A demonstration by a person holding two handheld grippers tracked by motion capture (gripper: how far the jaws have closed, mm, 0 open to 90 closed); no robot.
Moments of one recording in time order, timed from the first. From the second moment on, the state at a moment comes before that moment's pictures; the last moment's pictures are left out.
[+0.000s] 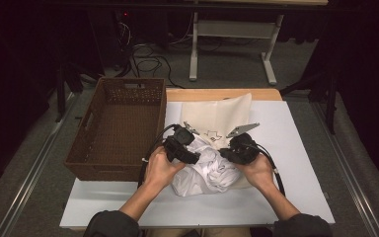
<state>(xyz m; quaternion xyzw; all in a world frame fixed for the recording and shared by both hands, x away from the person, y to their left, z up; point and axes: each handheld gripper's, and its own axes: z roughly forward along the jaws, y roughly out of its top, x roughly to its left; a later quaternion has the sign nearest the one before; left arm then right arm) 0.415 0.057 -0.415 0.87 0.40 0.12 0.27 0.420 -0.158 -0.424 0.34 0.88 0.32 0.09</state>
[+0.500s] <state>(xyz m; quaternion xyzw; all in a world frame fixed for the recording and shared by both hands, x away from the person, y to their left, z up) 0.440 0.039 -0.447 0.87 0.44 0.07 0.23 0.421 -0.159 -0.424 0.34 0.88 0.32 0.09</state>
